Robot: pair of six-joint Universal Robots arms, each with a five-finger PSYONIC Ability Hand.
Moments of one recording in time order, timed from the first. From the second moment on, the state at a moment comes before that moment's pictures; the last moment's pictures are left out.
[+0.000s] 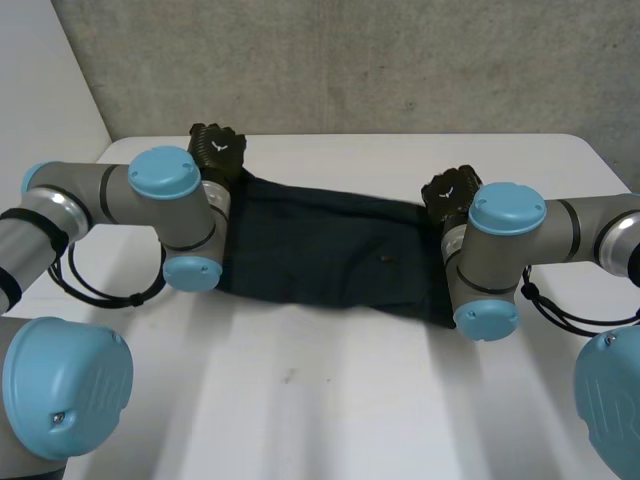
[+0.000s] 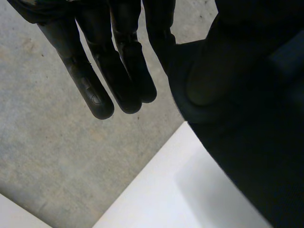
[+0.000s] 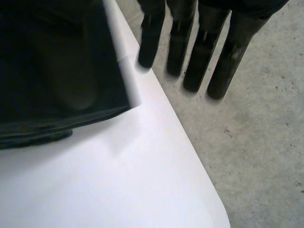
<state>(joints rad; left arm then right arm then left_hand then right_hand) 4.26 -2.71 -0.53 3.32 -1.73 3.70 2.03 -0.60 0.96 -0.28 1.74 2.38 1.09 1.08 1.09 1.09 0.94 0.42 0.52 0.53 0.55 0.40</state>
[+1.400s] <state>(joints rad) 4.39 -1.91 -1.61 3.28 -1.51 3.37 1.81 -1.19 1.73 -0.12 1.45 2.82 0.19 0.20 0.22 0.21 0.05 0.88 1.17 1.18 1.19 0.96</state>
